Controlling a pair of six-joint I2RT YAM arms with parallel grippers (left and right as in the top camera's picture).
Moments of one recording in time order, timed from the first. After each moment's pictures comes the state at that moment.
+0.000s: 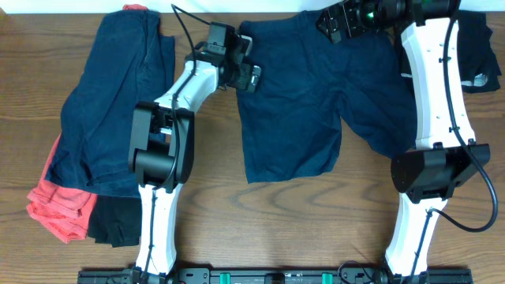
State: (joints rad) left arm -0.26 2.36 1.81 -0.50 0.25 0.03; right arm 0.11 2.20 2.48 -1.19 -0.37 -0.24
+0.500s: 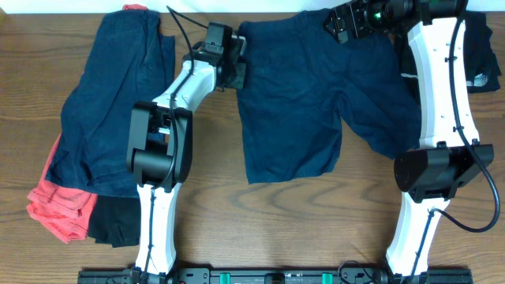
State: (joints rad) left arm -0.24 2.36 1.81 -0.55 0.19 -0.06; right arm 0.09 2.20 2.48 -1.21 -0.36 -0.23
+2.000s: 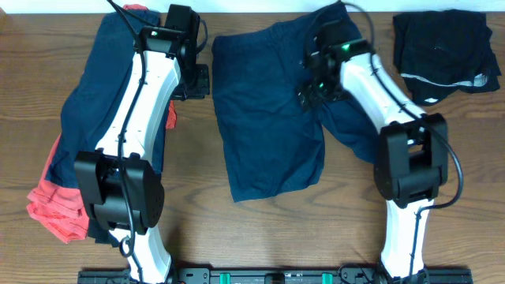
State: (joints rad) left arm -0.18 1.97 1.83 -1.21 -0.06 -0.23; right arm 0.29 2.20 1.78 -0.98 -0.06 -0.06
